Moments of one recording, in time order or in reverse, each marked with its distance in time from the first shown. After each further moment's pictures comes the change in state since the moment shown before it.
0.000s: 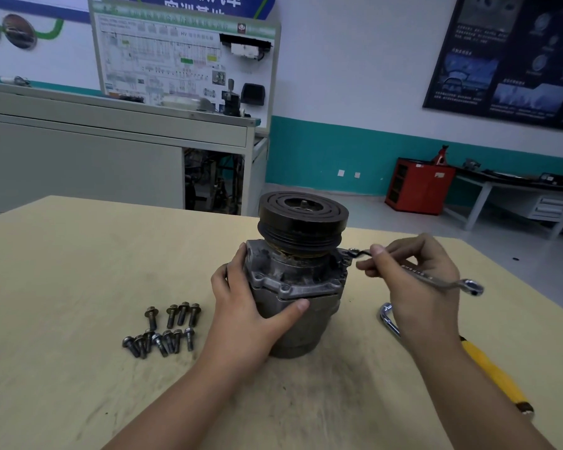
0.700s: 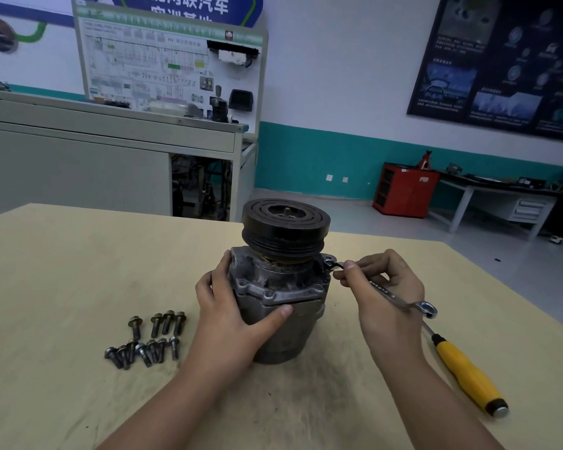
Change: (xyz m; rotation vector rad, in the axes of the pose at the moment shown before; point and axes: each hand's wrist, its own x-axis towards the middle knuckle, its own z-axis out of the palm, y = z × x) left_hand 0.000 0.005 -0.002 0.001 -0.011 -0.037; right_hand -0.010 0.010 0.007 -0.146 0.078 0.046
